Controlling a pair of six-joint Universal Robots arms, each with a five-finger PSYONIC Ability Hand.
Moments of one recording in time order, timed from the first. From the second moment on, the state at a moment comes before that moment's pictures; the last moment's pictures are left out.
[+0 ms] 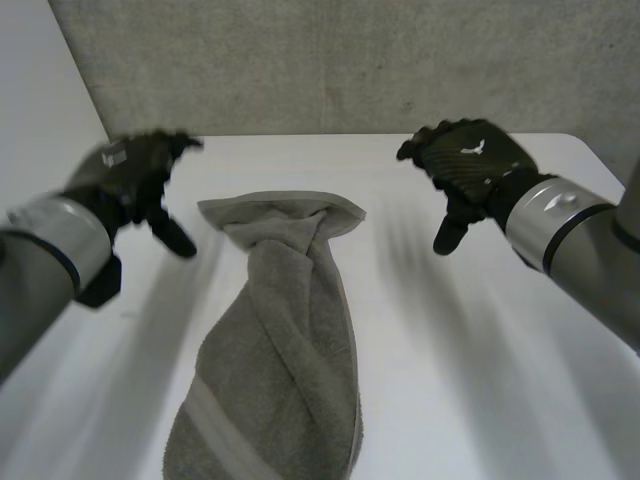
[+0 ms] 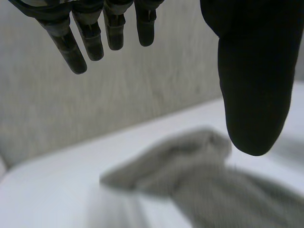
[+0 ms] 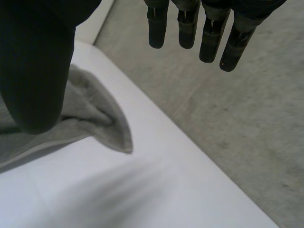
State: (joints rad) left arm 4.32 -1.65 -1.52 2.98 -1.59 3.11; right arm 1.99 -1.34 1.37 0.15 1.35 2.75; left_hand 0.20 0.20 0.20 0.20 0.03; right_hand 0.21 0.23 0.21 0.23 0.05
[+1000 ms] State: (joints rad) left arm 4.19 -1.77 -1.81 3.18 -1.64 3.06; right arm 2.04 -1.17 1.26 0.14 1.34 2.75; left_hand 1.16 1.21 1.21 1.21 1.02; right_hand 0.21 0.23 0.21 0.23 0.05
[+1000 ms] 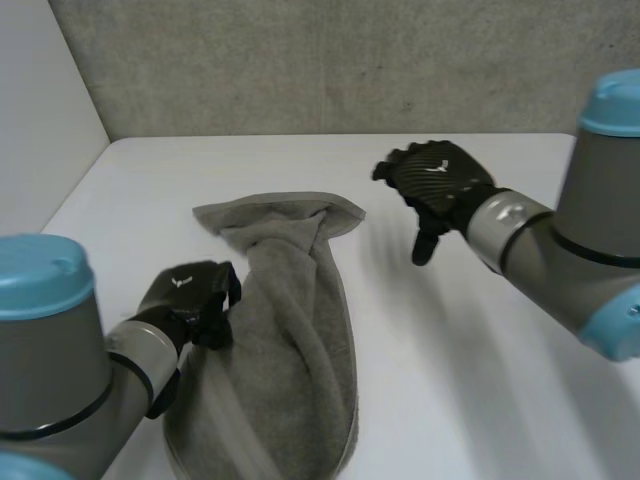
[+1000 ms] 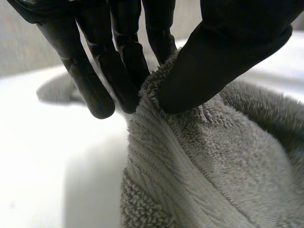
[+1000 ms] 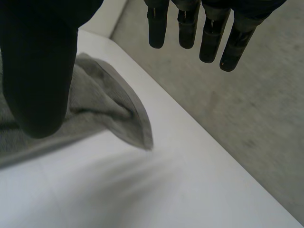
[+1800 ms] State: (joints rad) left arm 4.21 -1.54 -1.77 3.15 -1.64 3.17; right arm 2.23 -0.76 0.71 0.05 1.43 2.60; left_hand 1.16 1.21 1.21 1.22 1.03; right_hand 0.94 1.17 1.18 1.19 0.96
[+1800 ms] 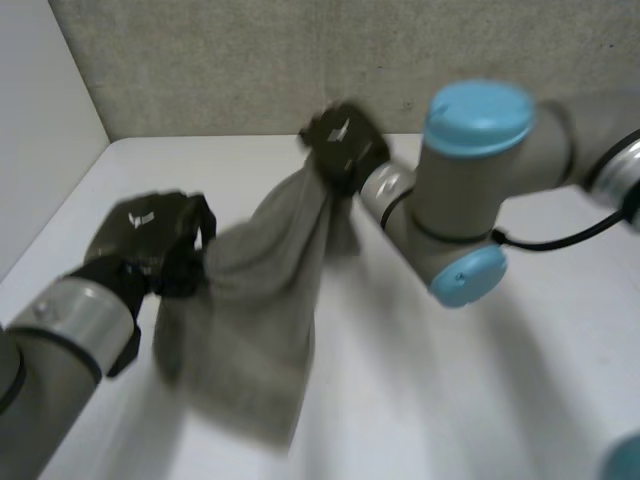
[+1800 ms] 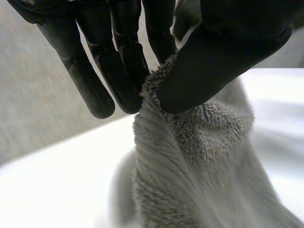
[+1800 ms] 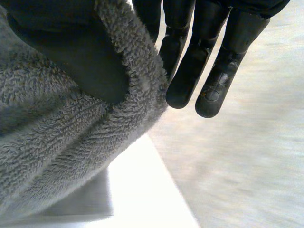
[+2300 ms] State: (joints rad) left arm 4.12 -1.86 -1.63 3.23 -1.65 3.33; right arm 2.22 -1.20 1.39 0.49 1.52 2.50; left_hand 1.17 1.22 1.22 1.22 1.03; right_hand 0.34 0.39 0.39 0.38 0.20
